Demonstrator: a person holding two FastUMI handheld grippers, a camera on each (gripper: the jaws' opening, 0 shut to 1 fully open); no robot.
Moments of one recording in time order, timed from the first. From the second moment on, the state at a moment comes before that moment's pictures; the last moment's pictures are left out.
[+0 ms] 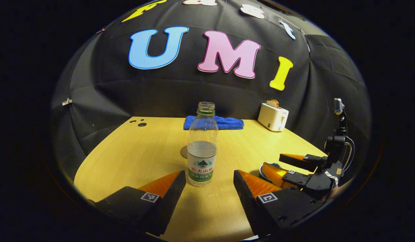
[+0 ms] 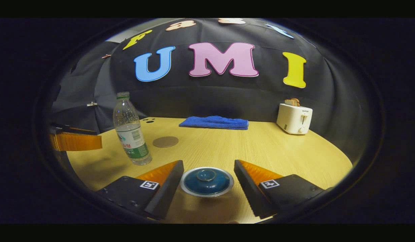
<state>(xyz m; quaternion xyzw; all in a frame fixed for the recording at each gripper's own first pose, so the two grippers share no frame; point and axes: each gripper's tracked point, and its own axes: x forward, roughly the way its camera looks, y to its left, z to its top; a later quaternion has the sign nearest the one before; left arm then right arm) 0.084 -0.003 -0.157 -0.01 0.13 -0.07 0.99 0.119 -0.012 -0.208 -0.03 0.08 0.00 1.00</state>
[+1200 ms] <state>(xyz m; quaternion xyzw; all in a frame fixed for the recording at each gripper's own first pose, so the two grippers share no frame) 0.093 0.004 -0.179 -0.01 0.13 -0.07 0.99 0.125 -0.006 -0.207 -0.04 0.07 0.01 1.00</state>
